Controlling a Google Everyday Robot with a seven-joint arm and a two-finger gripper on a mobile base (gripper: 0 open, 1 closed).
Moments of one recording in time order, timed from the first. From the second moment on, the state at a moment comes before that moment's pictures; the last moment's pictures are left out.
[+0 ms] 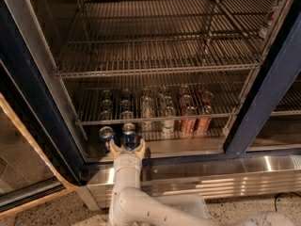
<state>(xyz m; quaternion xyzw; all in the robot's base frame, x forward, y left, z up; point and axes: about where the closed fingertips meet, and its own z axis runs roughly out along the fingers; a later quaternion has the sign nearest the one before) 0.581 0.067 0.574 0.03 0.77 0.05 0.64</state>
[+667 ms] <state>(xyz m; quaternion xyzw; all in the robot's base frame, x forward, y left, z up) 0.589 0.061 0.560 0.02 0.77 0.01 0.63</state>
